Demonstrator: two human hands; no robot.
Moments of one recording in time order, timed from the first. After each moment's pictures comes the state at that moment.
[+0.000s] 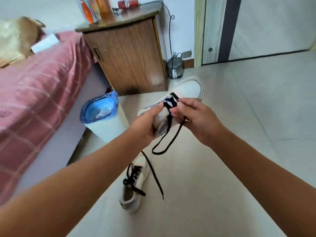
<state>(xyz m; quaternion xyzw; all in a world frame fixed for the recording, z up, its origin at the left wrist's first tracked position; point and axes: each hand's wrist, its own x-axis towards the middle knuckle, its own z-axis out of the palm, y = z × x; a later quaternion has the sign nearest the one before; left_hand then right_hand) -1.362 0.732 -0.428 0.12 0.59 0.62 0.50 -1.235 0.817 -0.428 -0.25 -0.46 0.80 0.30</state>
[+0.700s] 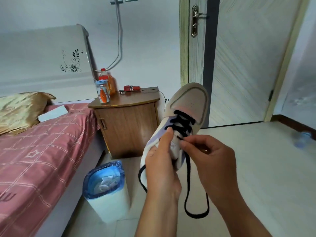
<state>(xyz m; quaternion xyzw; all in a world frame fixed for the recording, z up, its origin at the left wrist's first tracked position) -1.342 0.692 -0.224 0.14 0.41 0.82 0.38 -1.265 0.726 -0.236 -0.29 -0.64 0.46 0.54</state>
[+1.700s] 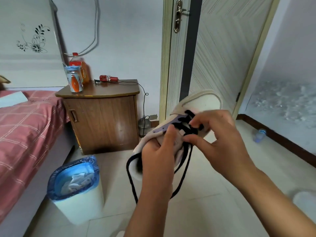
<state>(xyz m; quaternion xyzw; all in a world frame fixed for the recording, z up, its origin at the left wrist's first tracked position) -1.335 0.690 -0.221 0.20 0.45 0.77 0.40 -1.233 0.762 -0.214 -0.26 -0.84 0.08 0.47</state>
